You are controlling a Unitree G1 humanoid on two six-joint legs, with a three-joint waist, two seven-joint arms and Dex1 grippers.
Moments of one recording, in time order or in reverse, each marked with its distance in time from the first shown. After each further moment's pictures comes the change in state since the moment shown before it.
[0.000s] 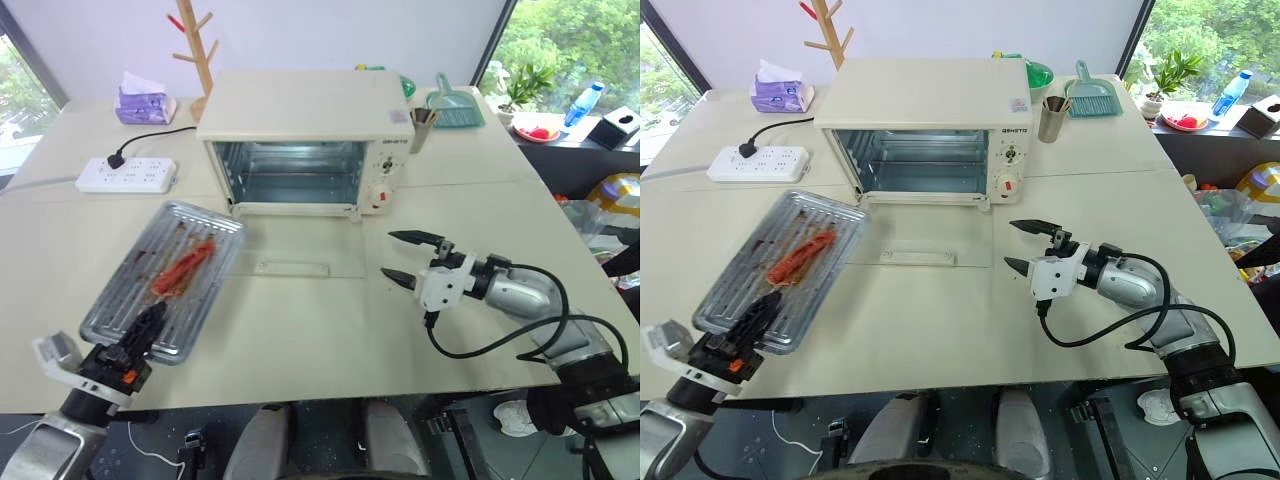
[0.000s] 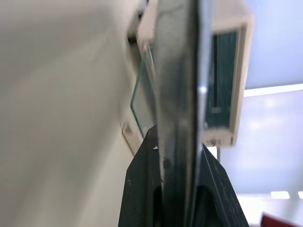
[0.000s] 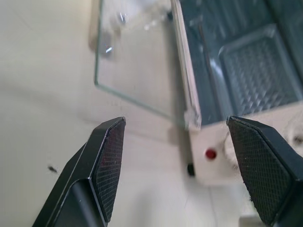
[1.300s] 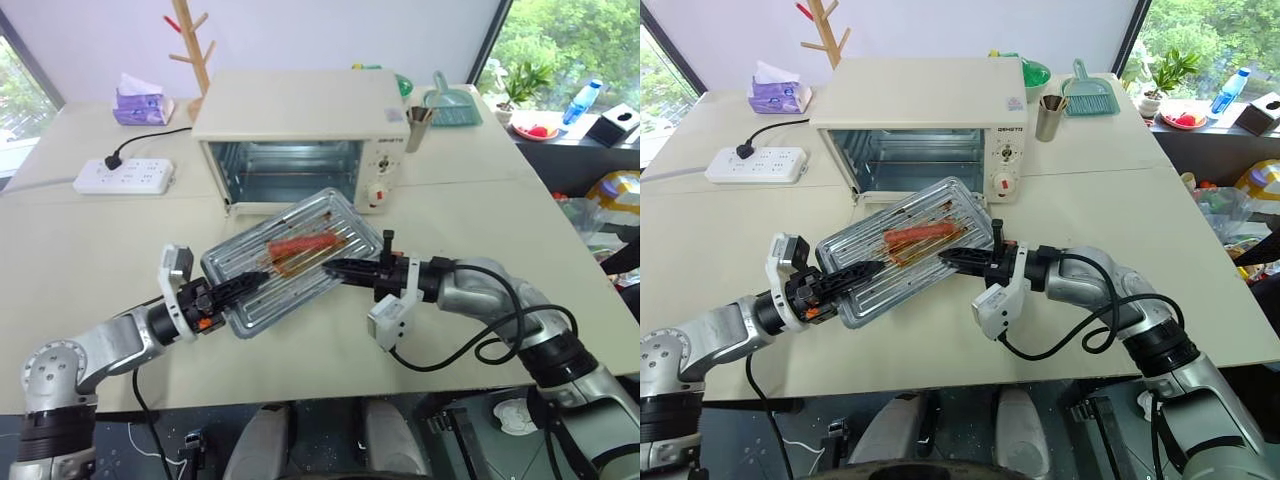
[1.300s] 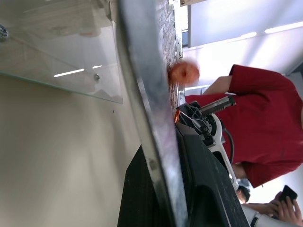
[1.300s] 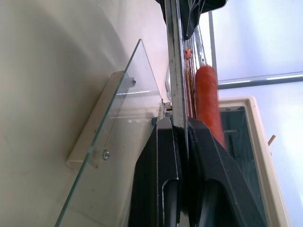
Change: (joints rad) left arm -0.556 0.333 -0.441 0.309 0.000 0.373 -0.070; right arm -0.117 0.069 0.136 -0.248 -0.266 -0.156 -0.085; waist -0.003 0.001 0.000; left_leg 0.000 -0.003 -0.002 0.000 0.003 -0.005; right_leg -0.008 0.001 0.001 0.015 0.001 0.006
